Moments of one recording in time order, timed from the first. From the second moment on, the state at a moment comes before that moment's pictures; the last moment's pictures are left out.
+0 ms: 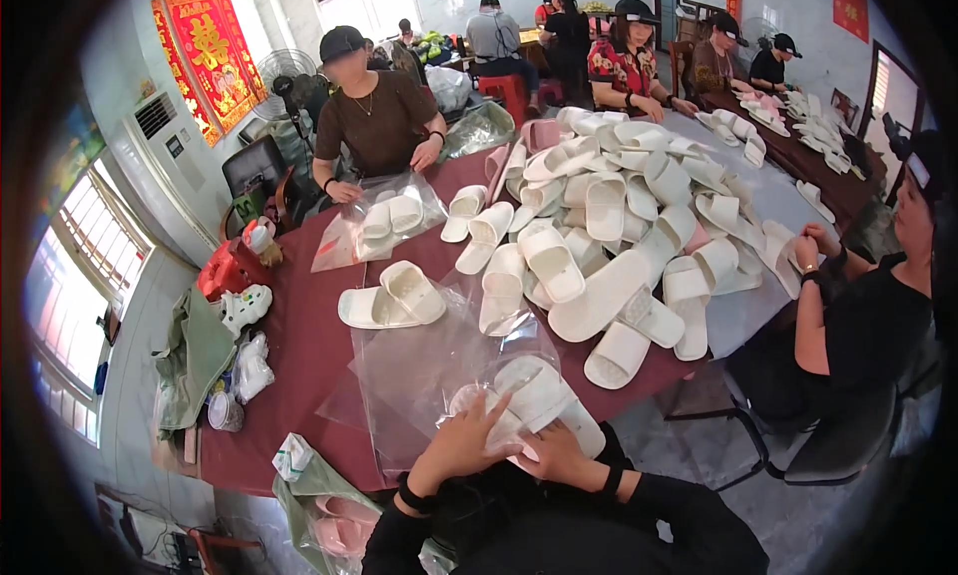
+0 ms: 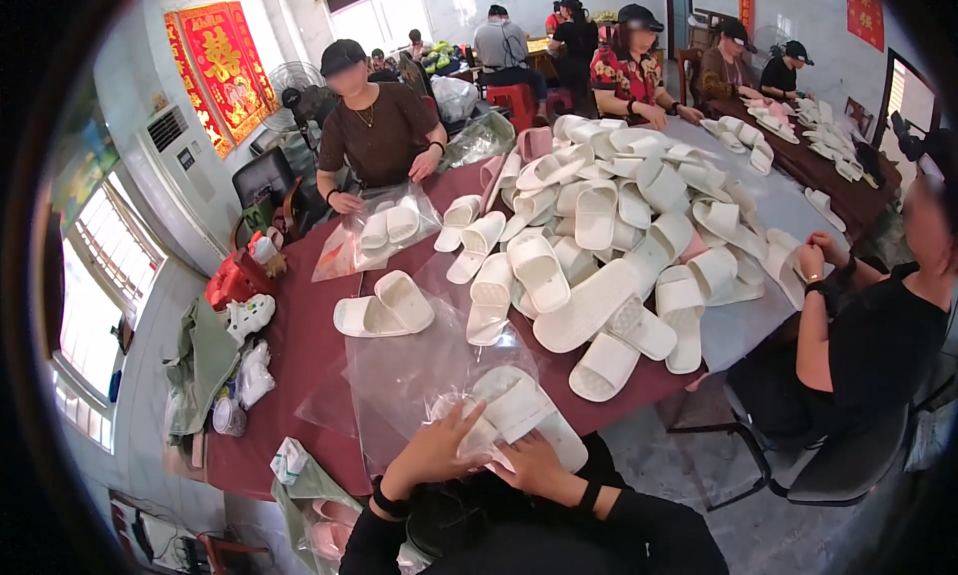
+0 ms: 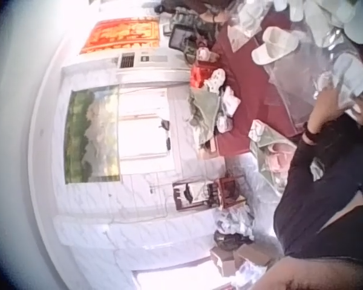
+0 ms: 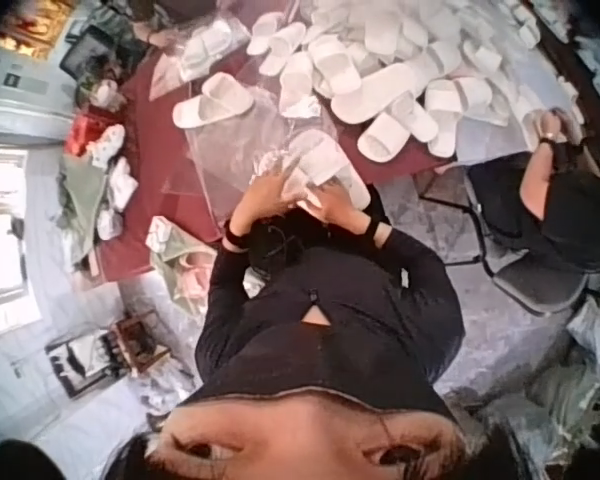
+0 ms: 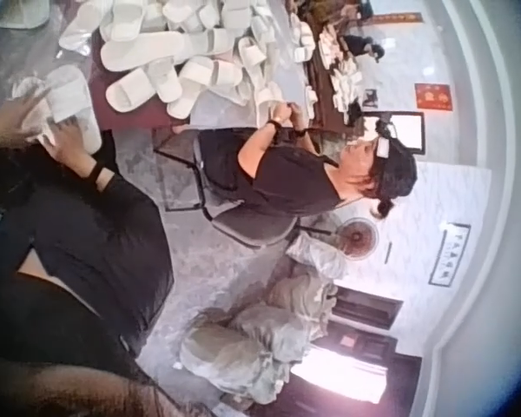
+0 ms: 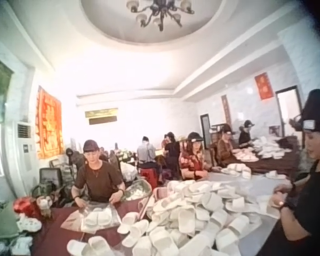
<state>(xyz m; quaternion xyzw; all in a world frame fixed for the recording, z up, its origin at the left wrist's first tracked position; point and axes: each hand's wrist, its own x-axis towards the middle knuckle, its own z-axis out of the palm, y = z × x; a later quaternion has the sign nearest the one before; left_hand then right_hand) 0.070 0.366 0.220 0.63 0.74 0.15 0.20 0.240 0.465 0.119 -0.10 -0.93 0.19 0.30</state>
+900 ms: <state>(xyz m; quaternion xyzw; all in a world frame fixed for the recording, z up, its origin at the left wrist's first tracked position) 0.026 0.384 0.155 0.66 0.73 0.15 0.10 0.253 0.478 0.109 -0.08 -0.94 0.22 0.25</state>
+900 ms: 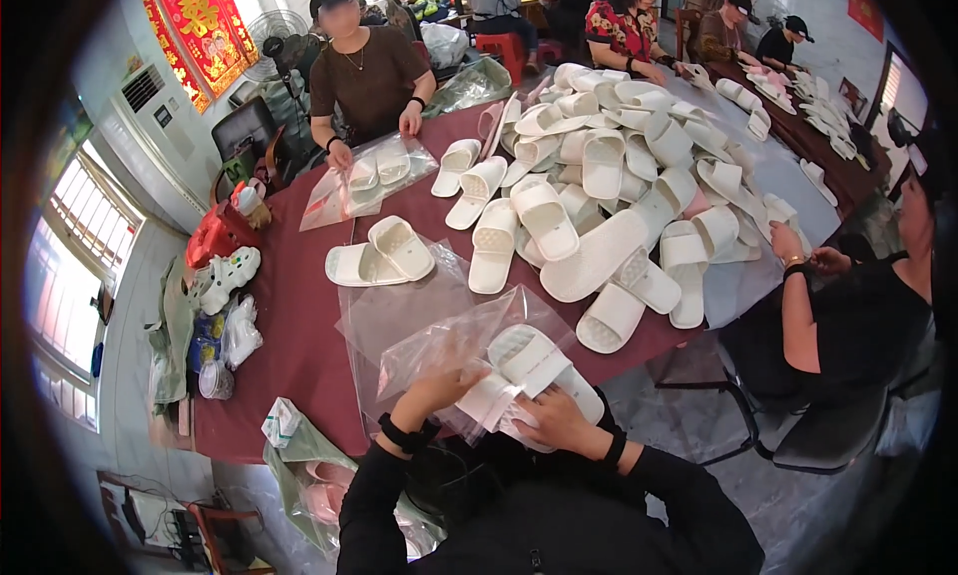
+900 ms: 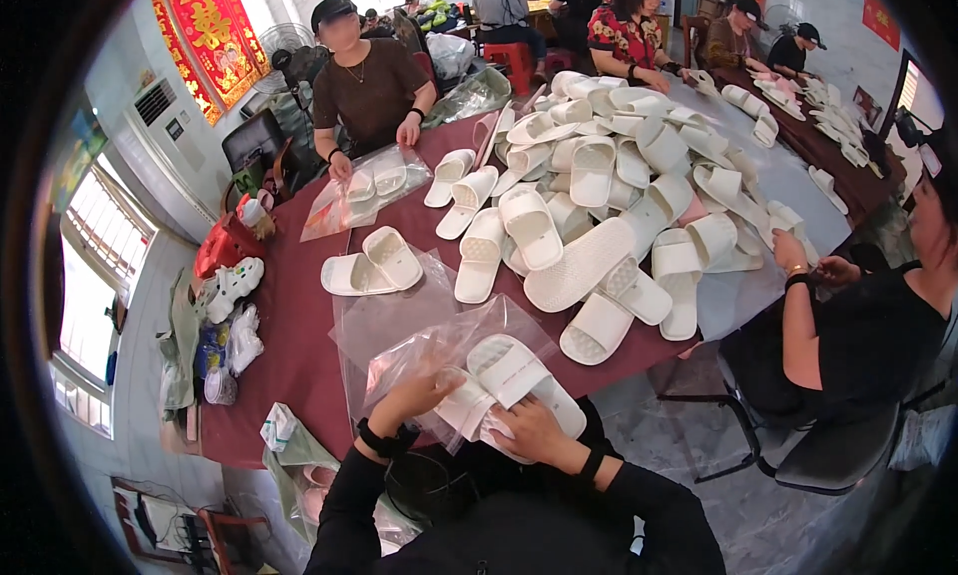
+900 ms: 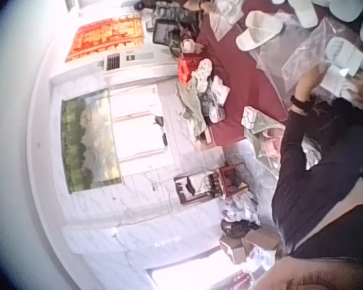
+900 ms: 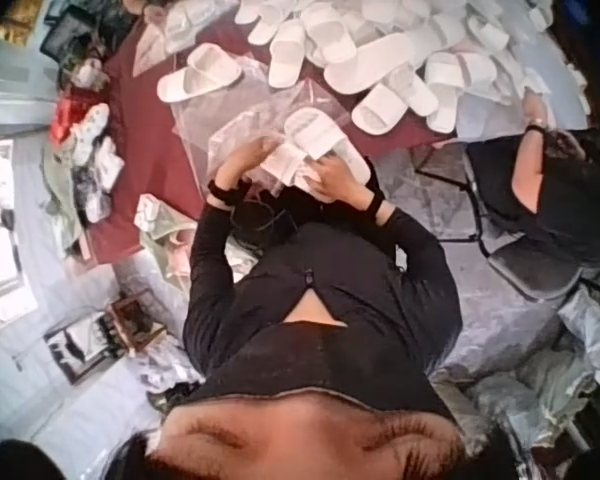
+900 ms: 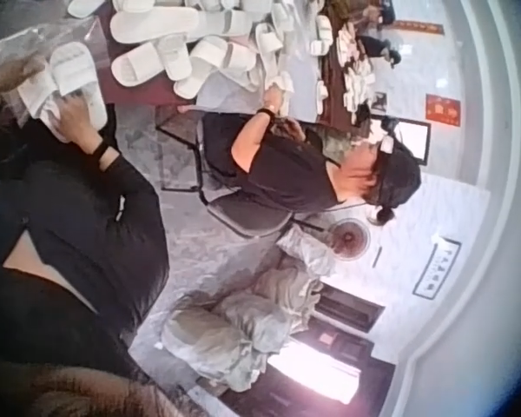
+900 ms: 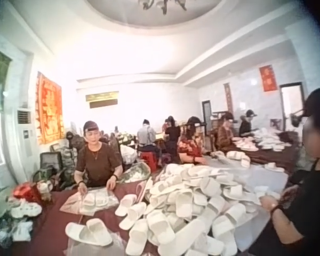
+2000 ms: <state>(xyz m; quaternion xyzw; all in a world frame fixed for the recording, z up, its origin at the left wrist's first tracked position) -0.076 0.435 0.111 0.53 0.75 0.27 0.28 0.232 0.491 0.109 -0.02 -0.94 0.23 0.25</state>
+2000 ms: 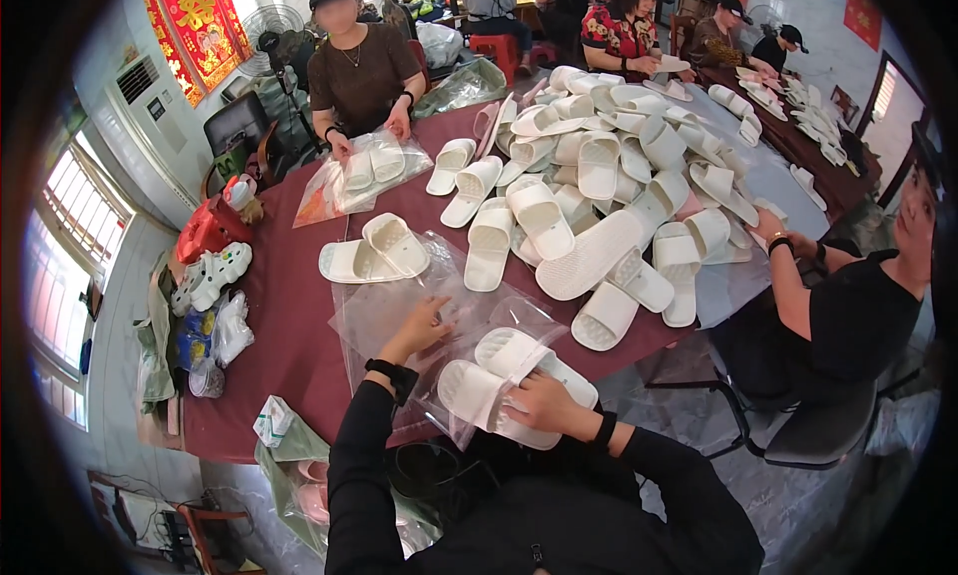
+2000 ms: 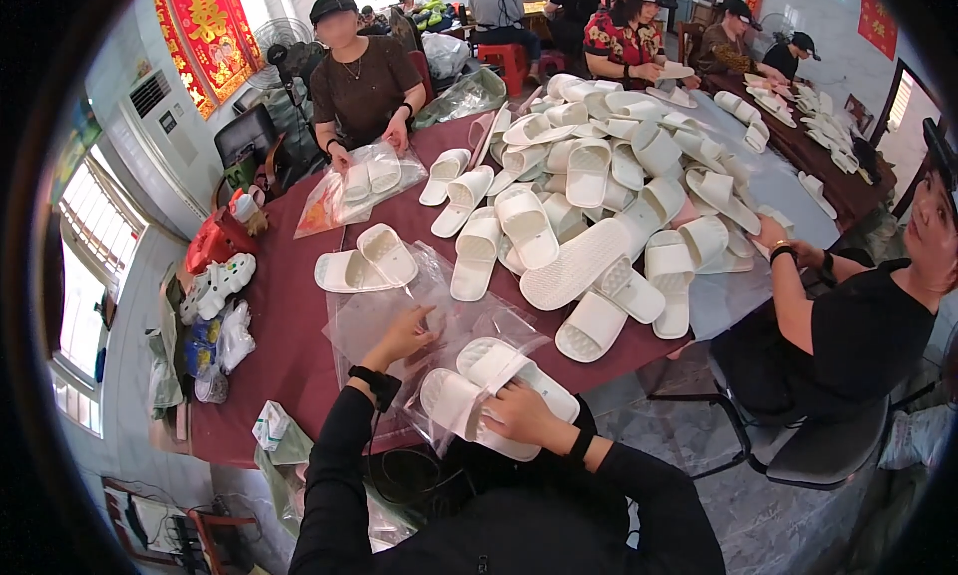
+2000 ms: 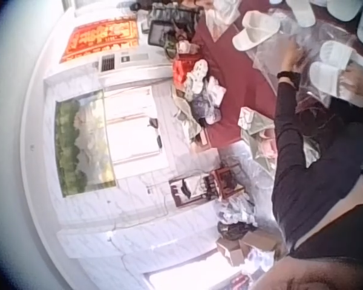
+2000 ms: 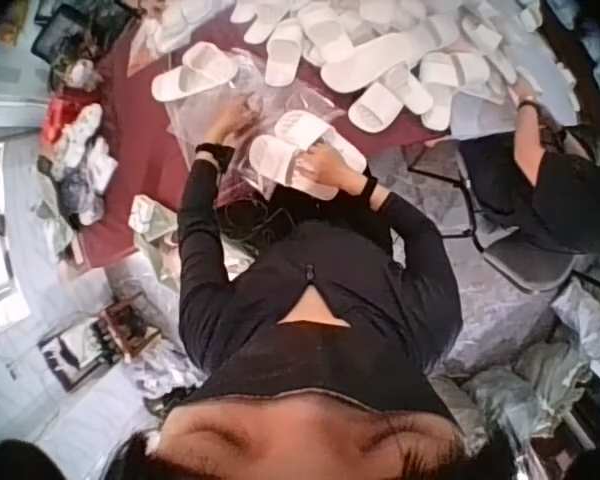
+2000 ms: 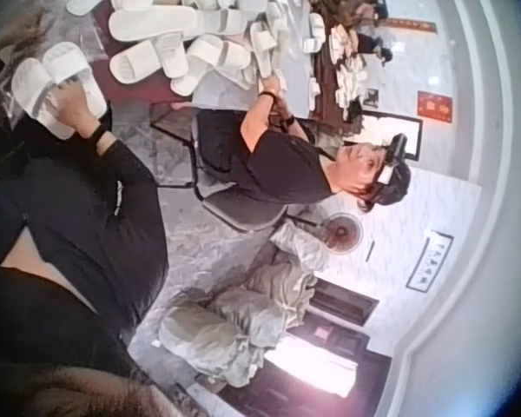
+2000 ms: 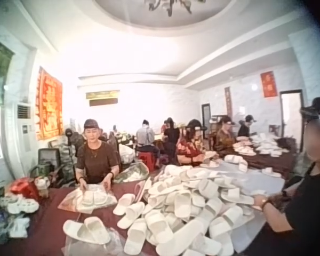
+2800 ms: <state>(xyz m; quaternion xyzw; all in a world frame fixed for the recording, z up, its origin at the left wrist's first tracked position) 0.084 0.348 0.160 0.63 0.75 0.20 -0.02 0.216 0.456 0.102 -0.12 -0.93 0.19 0.30</state>
